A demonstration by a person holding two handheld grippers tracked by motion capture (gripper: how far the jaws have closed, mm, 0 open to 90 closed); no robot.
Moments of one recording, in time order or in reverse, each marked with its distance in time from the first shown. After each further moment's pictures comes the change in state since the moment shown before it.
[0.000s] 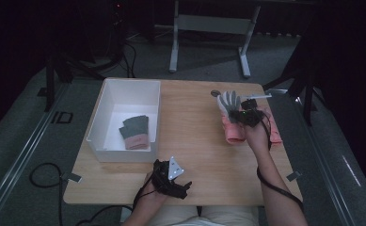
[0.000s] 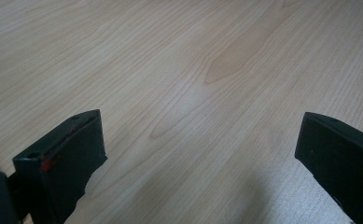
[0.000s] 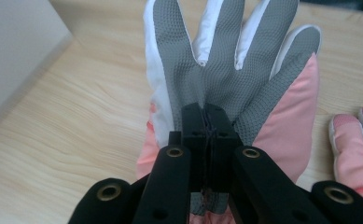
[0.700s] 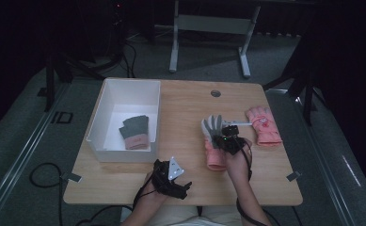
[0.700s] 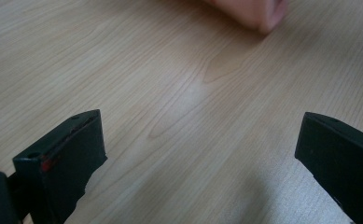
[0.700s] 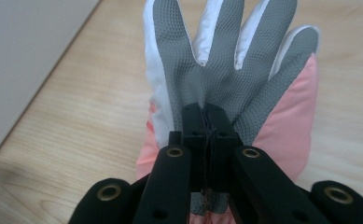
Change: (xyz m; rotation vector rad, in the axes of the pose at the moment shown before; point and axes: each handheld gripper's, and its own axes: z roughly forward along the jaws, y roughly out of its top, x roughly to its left) left arm 0.000 -0.001 0.001 0.000 -0.009 0.006; right arm 0.079 -0.070 0.012 0.101 -0.001 0.083
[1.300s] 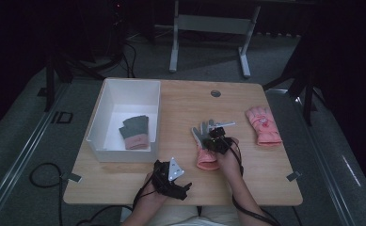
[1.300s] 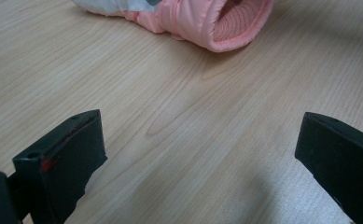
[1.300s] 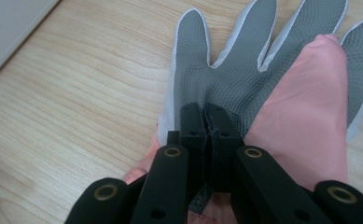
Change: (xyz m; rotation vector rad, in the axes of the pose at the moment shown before) left arm -0.001 -0.001 0.001 0.007 -0.002 0.004; right arm 0.002 -0.003 0.049 0.078 0.075 -0.144
